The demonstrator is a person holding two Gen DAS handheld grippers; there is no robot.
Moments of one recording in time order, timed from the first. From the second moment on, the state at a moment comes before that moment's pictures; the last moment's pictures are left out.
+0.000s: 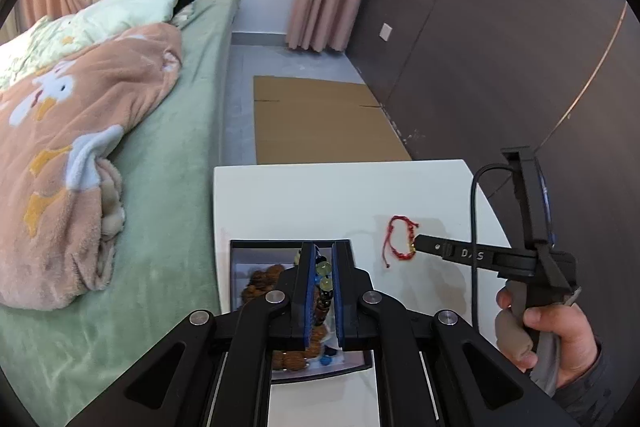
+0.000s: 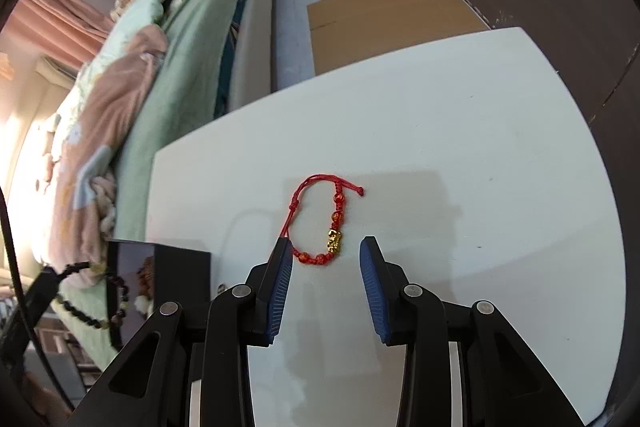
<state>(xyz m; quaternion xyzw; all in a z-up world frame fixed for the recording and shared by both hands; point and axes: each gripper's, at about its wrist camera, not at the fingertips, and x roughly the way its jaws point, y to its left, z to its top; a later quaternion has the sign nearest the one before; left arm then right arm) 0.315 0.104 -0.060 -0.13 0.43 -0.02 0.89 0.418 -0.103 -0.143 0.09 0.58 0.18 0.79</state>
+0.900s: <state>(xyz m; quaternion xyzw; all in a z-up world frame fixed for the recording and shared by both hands) 0.293 0.140 -0.060 -0.19 0.42 0.00 0.89 0.382 -0.100 -0.084 0.15 0.53 0.26 0.79</state>
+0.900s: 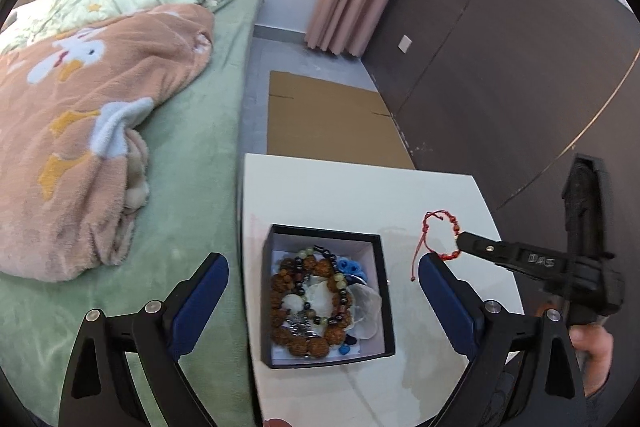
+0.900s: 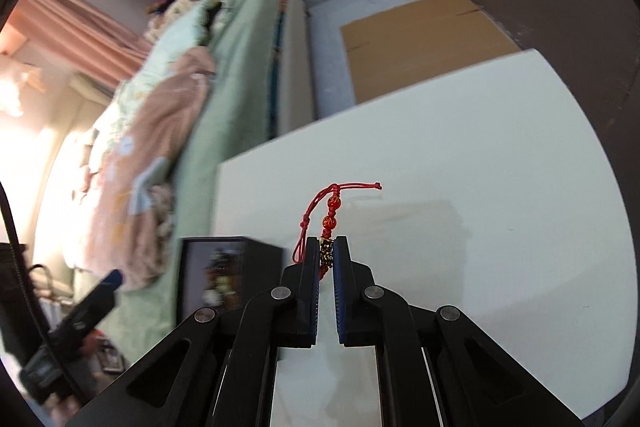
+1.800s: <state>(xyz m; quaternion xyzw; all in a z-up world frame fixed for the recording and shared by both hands) 0.266 0.161 -0.080 -0.20 0.43 0.01 0.88 0.368 -0.085 -0.106 0.15 0.56 0.28 0.76</state>
